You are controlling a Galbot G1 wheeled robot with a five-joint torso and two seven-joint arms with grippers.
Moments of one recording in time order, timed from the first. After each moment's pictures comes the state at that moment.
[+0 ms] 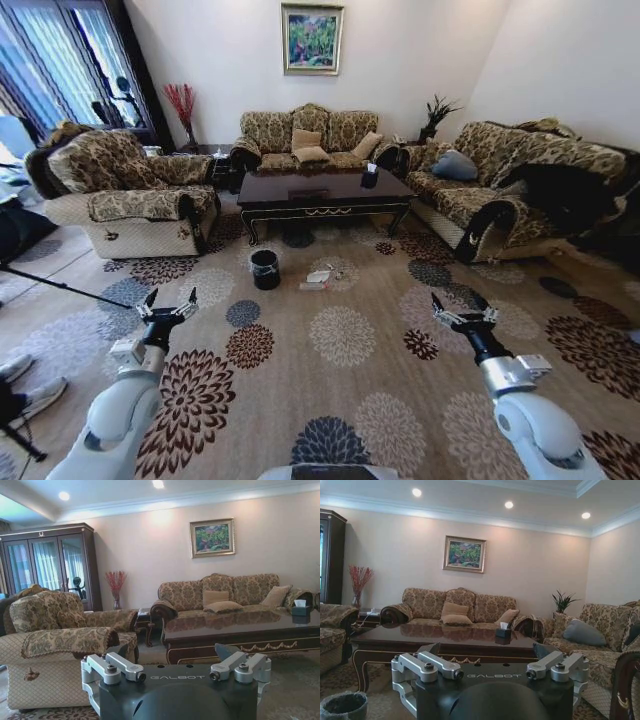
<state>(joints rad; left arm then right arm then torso) 1.53 -1.11 -0.77 -2.13 -0.42 0.13 -0.17 -1.66 1.10 0.88 2.11 0.50 0.04 -0.02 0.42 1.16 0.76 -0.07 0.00</state>
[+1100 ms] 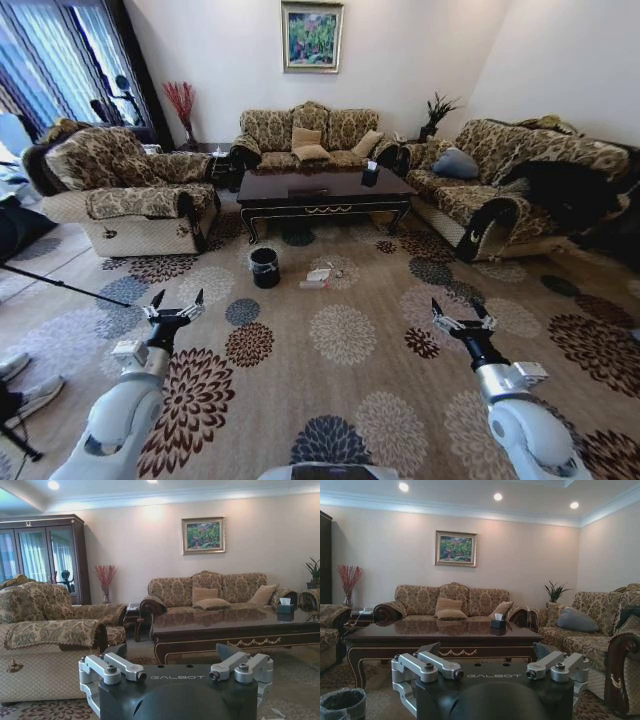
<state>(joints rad) 1.55 -1.13 -0.76 -2.15 -0.44 0.14 -0.14 -1.67 1.15 0.86 2.10 0.49 0.04 -0.01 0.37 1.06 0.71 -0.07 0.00</state>
